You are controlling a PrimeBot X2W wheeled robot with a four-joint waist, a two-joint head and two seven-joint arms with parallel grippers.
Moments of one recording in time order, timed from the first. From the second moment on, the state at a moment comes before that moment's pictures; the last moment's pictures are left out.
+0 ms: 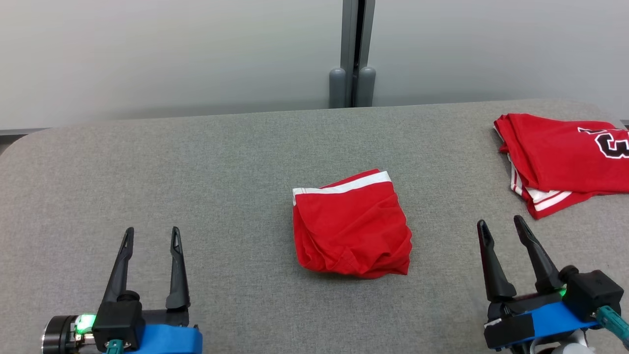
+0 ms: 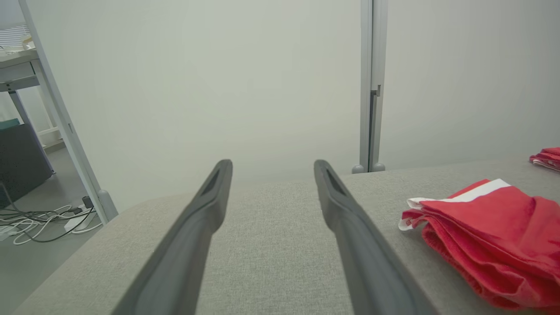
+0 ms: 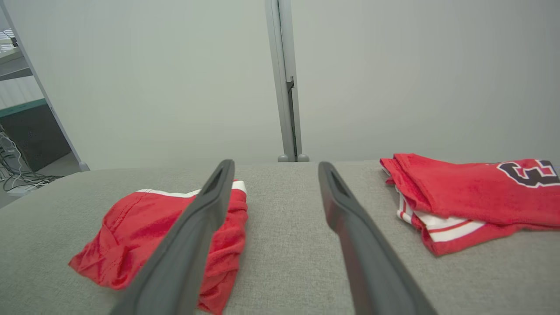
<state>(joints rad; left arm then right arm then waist) 0.03 0.08 -0.05 0.07 0.00 0.02 -0.26 -0.05 -0.13 0.06 0.13 0.25 0.13 -0.26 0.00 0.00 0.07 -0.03</state>
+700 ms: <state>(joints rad) 0.06 0.11 0.02 0.04 -0.09 -0.05 -0.26 -0.02 -0.09 0.00 0.17 0.20 0.13 -0.24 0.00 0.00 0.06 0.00</state>
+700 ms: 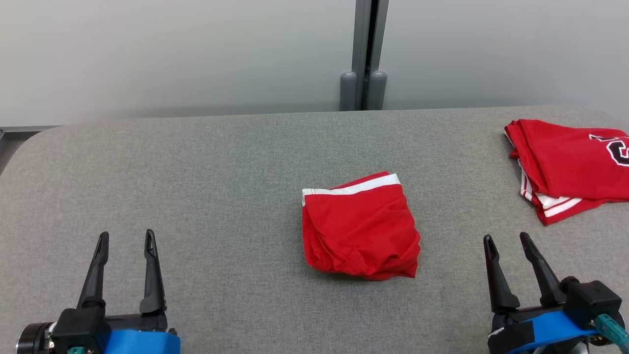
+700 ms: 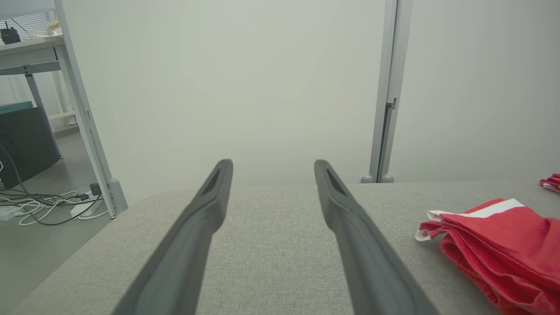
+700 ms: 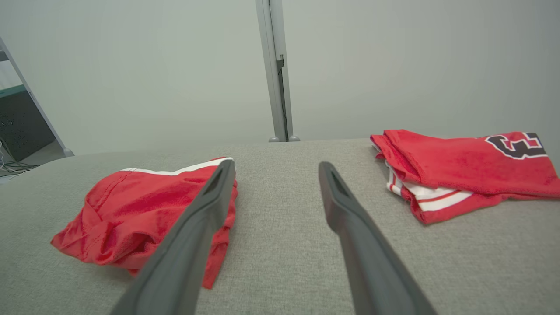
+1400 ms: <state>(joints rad) 0.05 0.09 0.04 0.04 -0.08 -0.06 -0.26 -0.07 -0.10 0.02 0.22 0.21 0.13 -0.24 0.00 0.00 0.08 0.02</state>
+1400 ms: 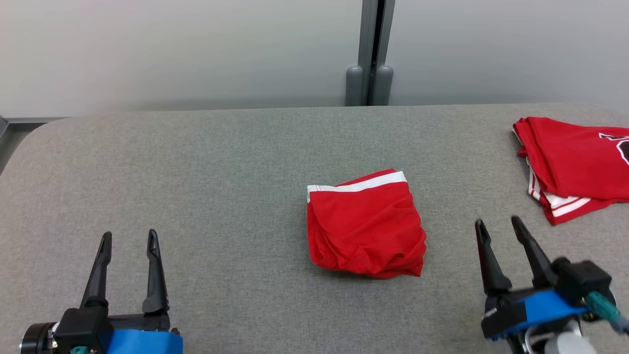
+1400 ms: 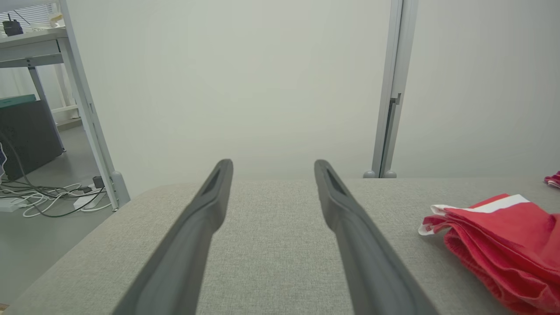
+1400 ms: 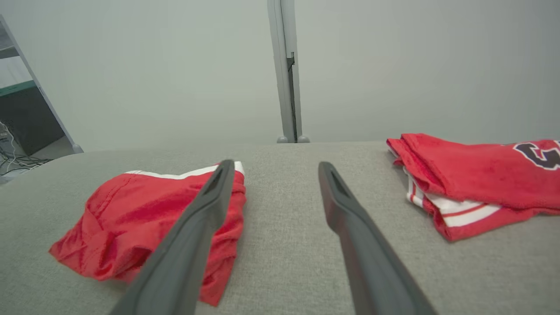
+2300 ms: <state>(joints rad) -0.04 0.06 0.00 0.05 -0.07 -0.07 -0.26 -0.43 -0.20 0.20 0.69 0.29 0.13 -0.05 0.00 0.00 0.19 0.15</state>
